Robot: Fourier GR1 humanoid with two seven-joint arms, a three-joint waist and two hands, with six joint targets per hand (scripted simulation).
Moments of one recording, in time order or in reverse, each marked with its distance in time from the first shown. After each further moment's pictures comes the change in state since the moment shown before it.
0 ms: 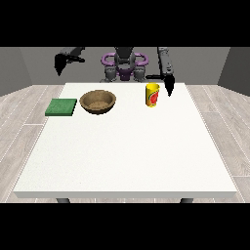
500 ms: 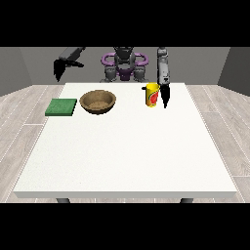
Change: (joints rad) left arm -0.166 0.009 0.040 0.334 -0.029 0.067 -0.203; right arm -0.028 -0.007 -0.008 0.082 0.011 0.040 -0.077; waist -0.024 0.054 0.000
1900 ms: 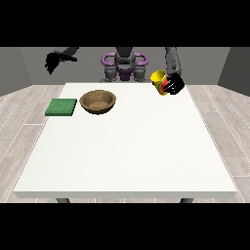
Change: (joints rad) left arm -0.127 0.192 -0.144 0.161 -0.350 0.374 0.144; right arm -0.001 -0.069 -0.060 0.184 -0.010 0.042 0.032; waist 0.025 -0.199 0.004
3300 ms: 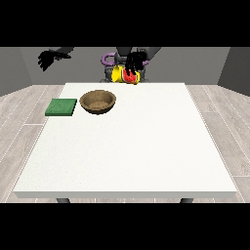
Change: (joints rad) left arm -0.443 -0.099 -0.547 0.014 -0.870 0.000 0.930; right arm -0.053 -0.062 -0.036 0.229 -0.015 0.105 -0.074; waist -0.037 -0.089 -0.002
